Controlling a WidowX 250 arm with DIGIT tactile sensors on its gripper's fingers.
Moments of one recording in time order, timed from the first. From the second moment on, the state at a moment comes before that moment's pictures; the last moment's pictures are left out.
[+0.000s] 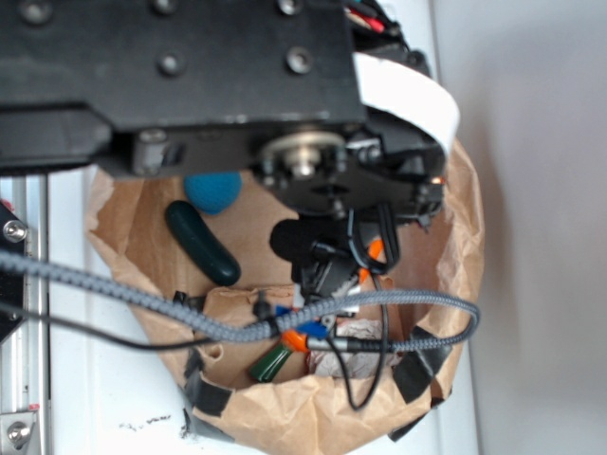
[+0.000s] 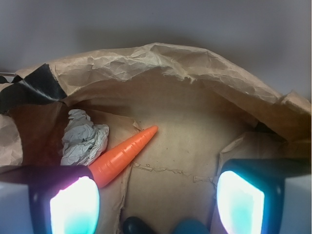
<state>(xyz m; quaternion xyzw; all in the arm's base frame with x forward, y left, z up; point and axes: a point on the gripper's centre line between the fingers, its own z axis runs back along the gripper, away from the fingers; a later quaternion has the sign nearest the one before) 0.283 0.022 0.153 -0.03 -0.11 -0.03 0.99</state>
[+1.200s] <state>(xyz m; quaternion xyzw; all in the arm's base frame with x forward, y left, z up) 0.276 -0.019 0.076 -0.08 -0.11 -0.21 0.97</state>
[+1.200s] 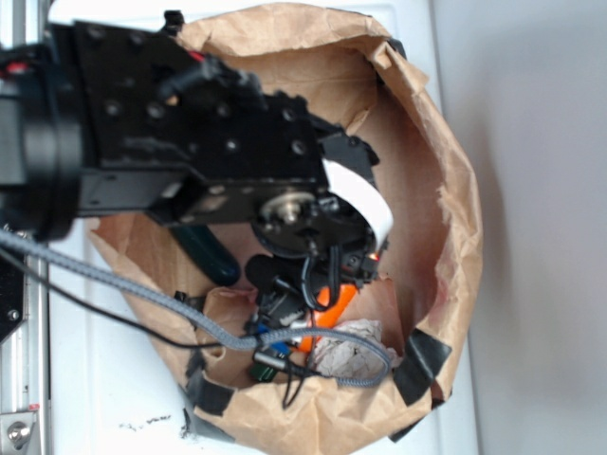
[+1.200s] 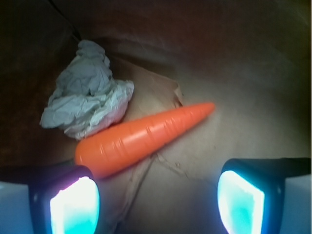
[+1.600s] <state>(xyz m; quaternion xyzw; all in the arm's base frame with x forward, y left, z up) 0.283 -0.041 0.073 -0.10 -0.15 -0.26 0.95</state>
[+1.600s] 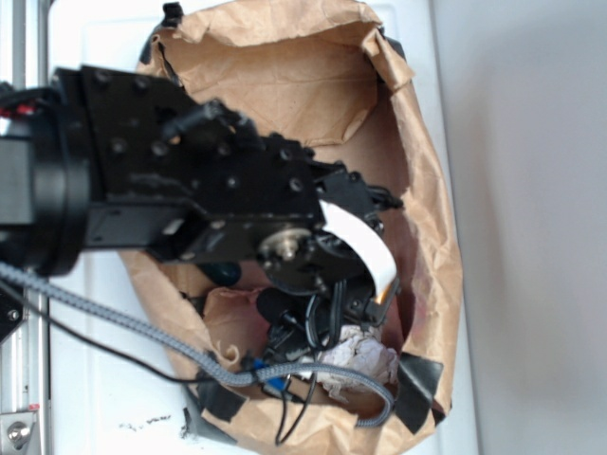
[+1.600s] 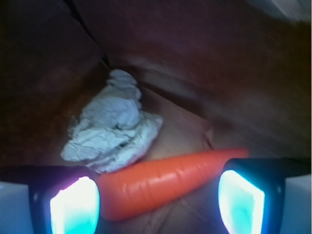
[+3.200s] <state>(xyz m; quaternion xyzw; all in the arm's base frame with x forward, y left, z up) 0.264 -0.071 0.072 -0.15 -0.16 -0.39 0.90</state>
